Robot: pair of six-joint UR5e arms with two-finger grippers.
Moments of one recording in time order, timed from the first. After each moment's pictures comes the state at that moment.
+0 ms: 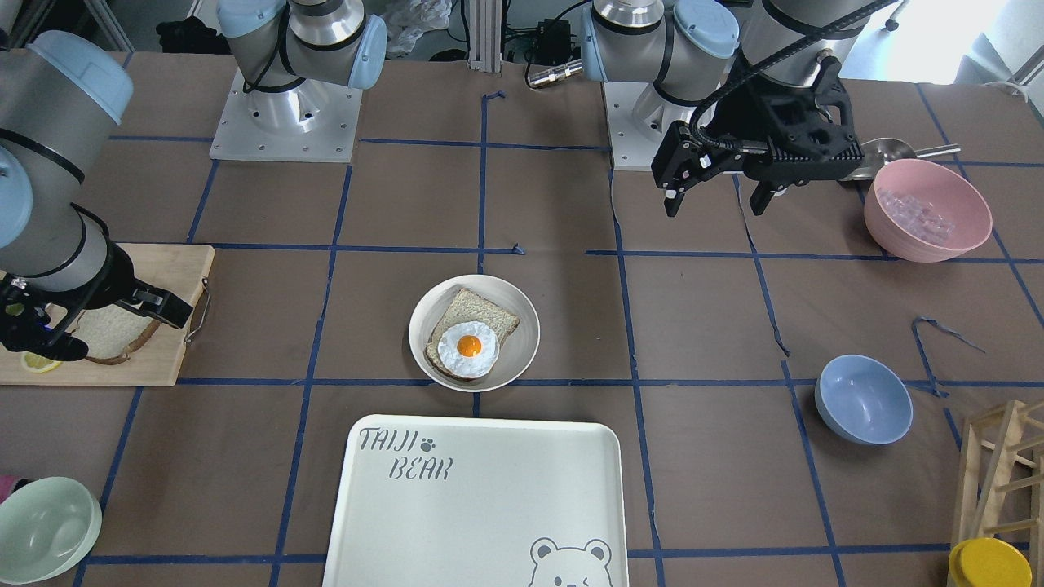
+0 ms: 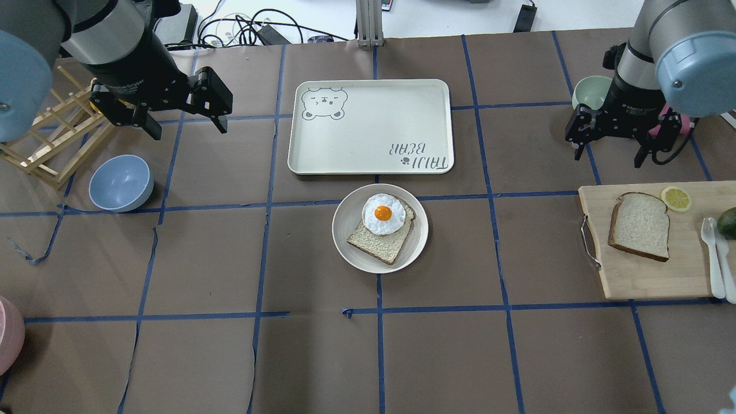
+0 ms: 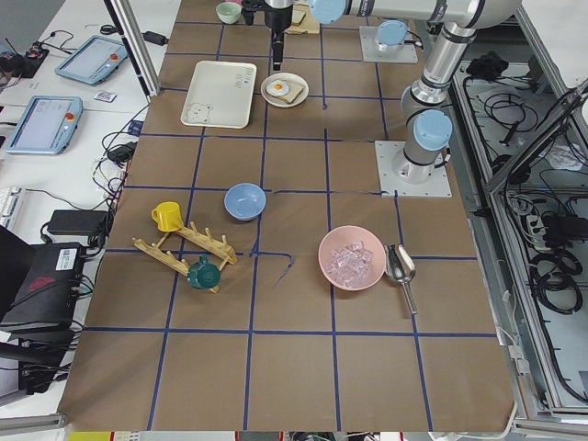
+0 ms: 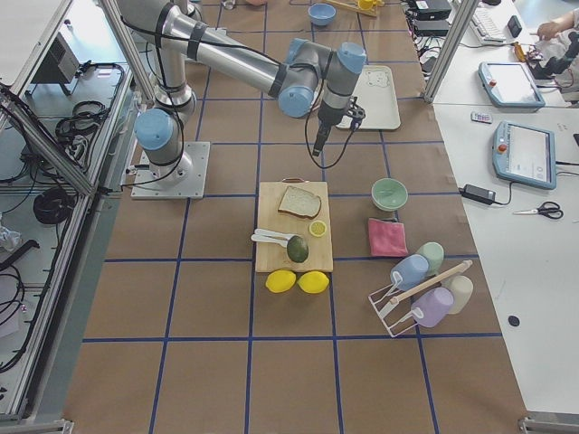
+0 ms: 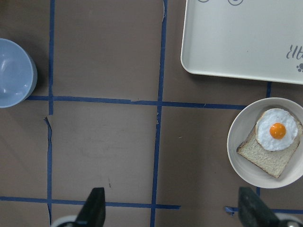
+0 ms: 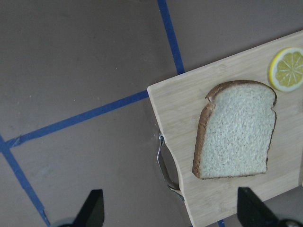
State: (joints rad) left arm -1.57 -1.55 -1.56 -1.54 1.57 -0.06; right arm 1.31 -1.33 1.74 -1.82 -1.74 0.09
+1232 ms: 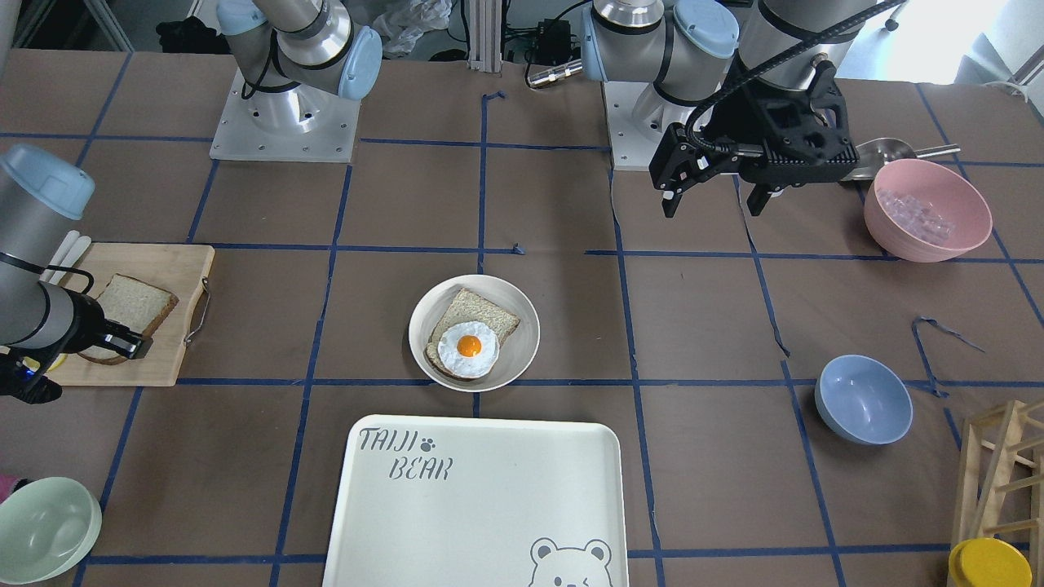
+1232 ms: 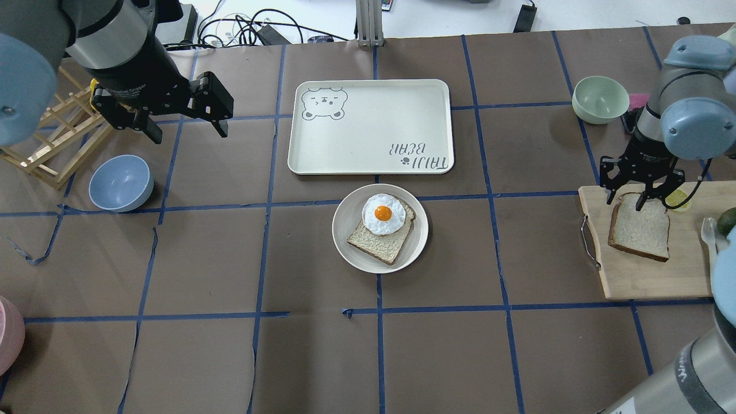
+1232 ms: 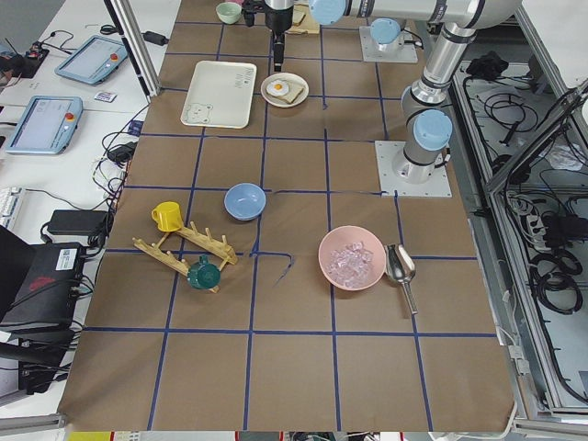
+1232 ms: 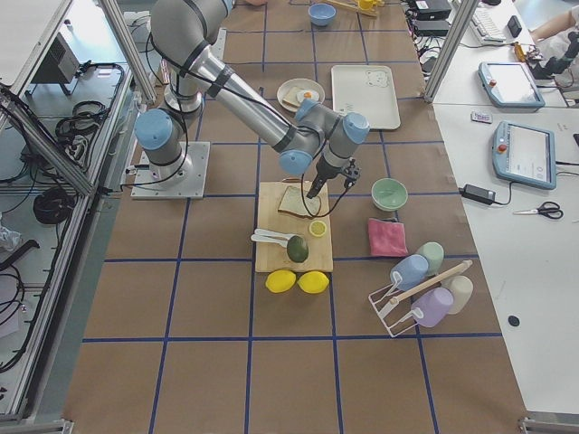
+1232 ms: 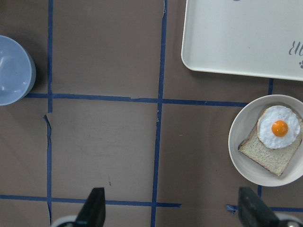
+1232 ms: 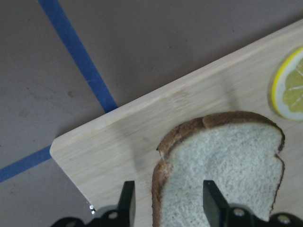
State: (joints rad) left arm -1.57 -1.54 -1.56 -1.55 1.57 -0.06; right arm 1.15 -1.15 1.77 -1.93 -1.74 0.04
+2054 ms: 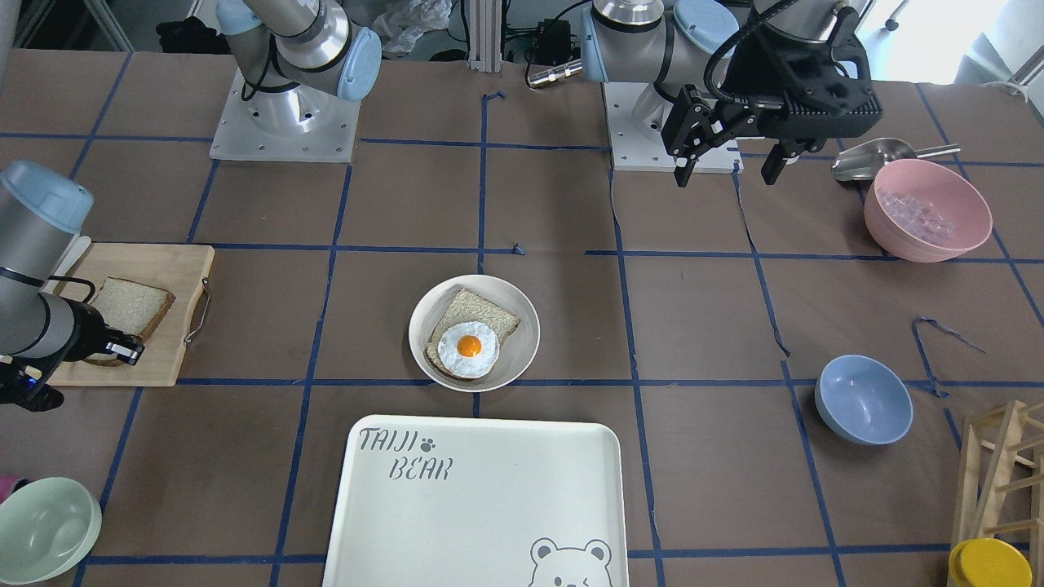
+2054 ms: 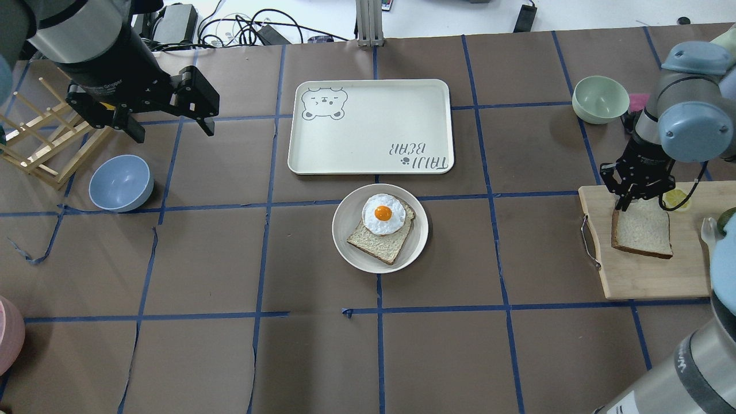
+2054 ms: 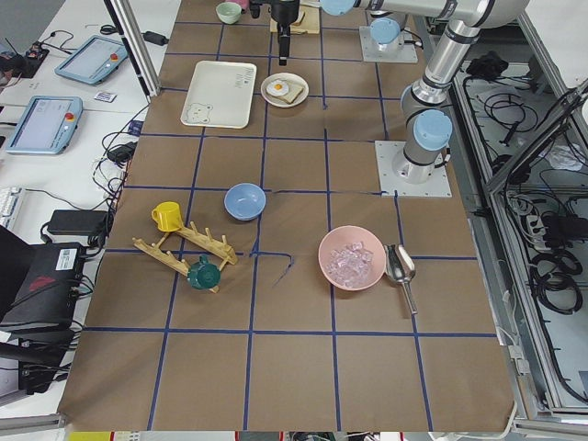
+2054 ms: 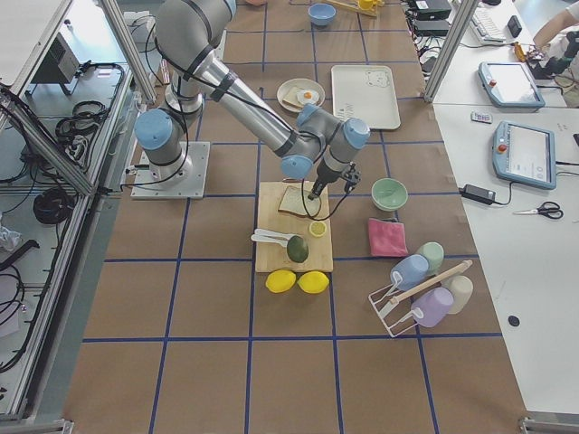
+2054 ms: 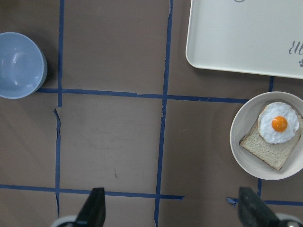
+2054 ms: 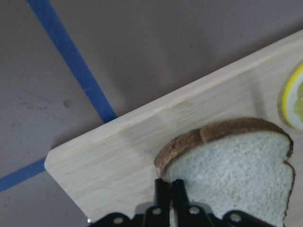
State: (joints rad) left arm -1.56 -1.50 -1.54 -1.61 1.57 -0.06; right arm 1.15 -1.13 1.77 -1.94 -1.72 0.03
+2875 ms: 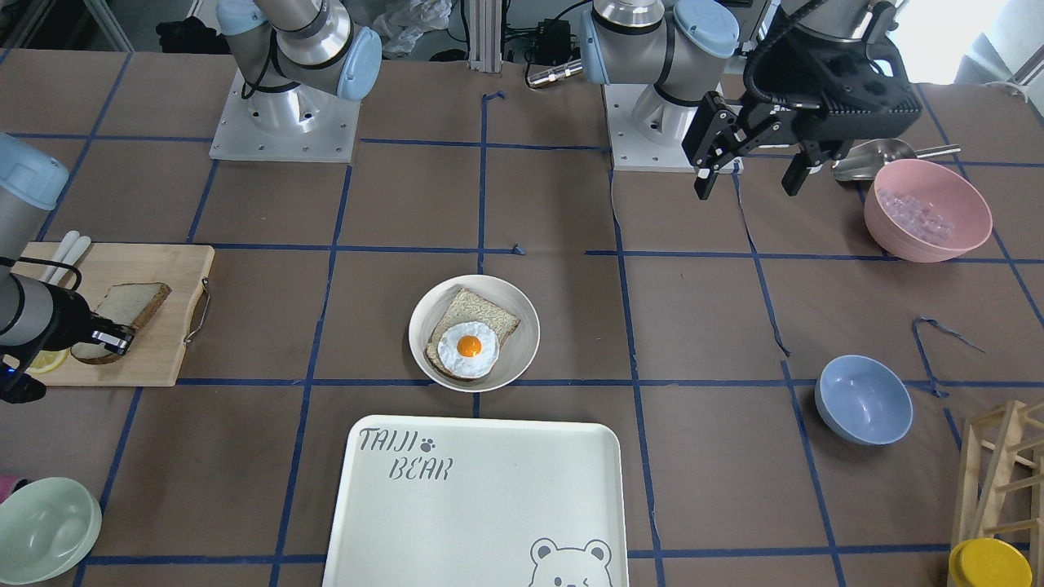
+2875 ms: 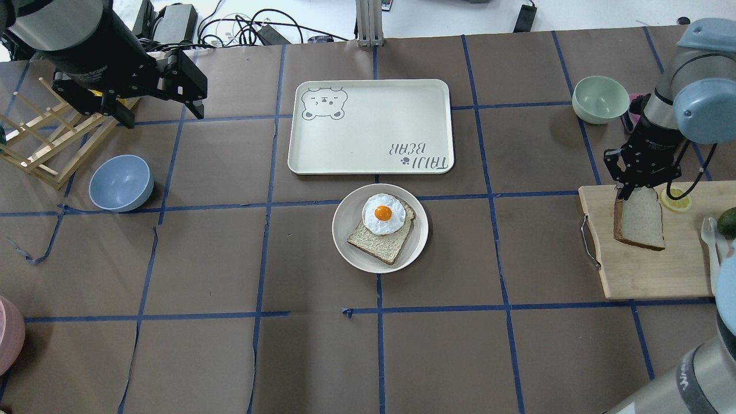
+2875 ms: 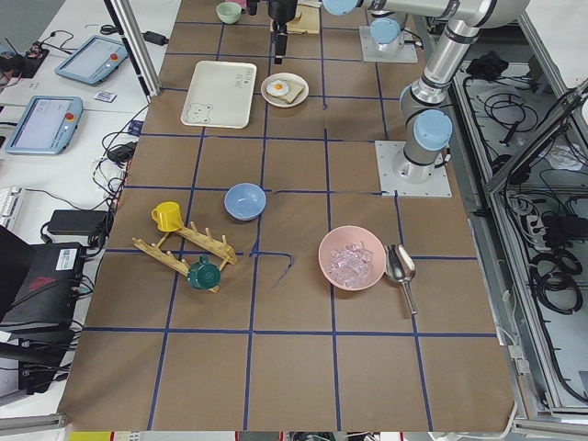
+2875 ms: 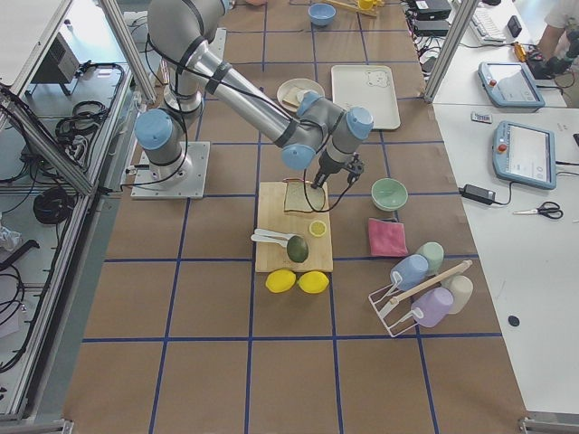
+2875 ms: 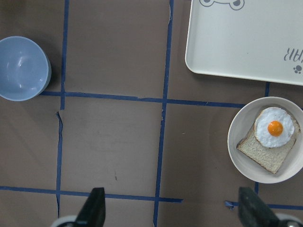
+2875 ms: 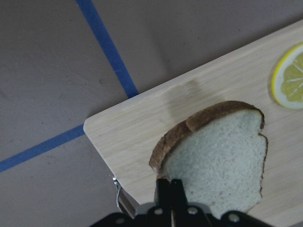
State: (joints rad) left arm -1.51 -1.51 -1.54 -1.53 1.56 -0.06; right arm 1.16 -1.19 1.70 -1.78 -1.68 0.03
